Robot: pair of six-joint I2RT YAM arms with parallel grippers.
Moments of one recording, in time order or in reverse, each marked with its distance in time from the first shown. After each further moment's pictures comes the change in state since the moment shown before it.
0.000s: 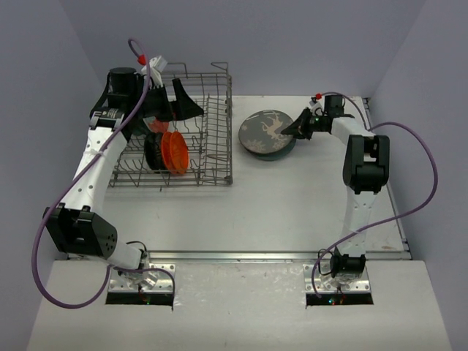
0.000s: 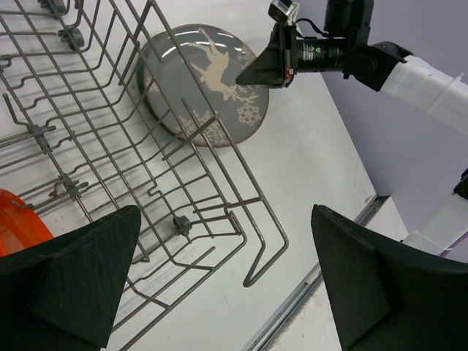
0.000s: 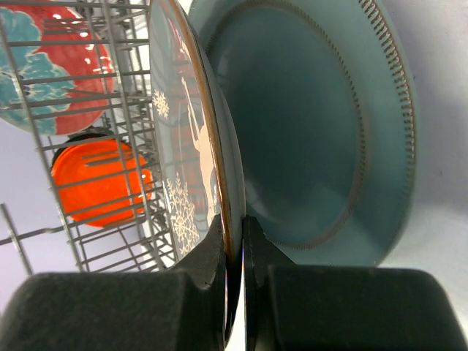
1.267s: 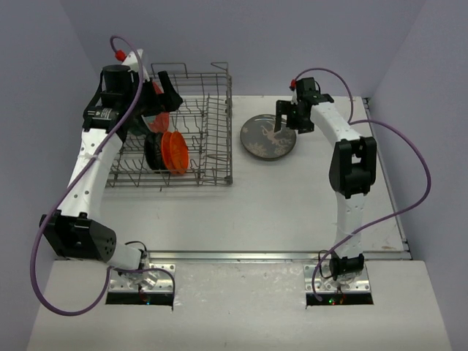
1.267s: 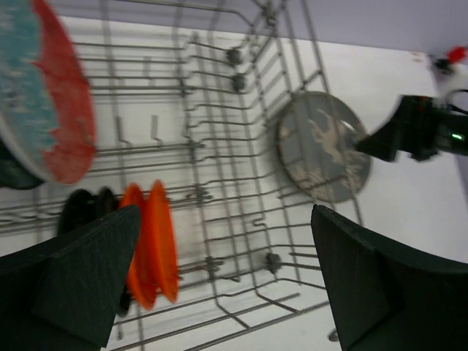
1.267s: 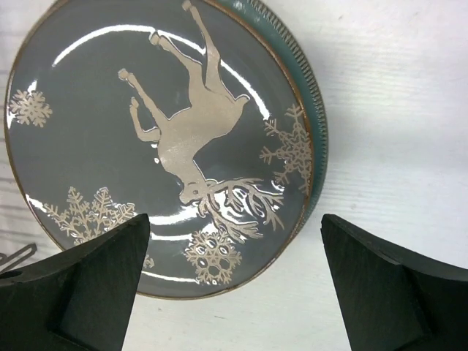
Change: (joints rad) left arm 0.013 -0.027 0.048 -0.052 -0.497 0.045; right arm 0.217 -0.031 0.273 -0.415 0.767 -0.400
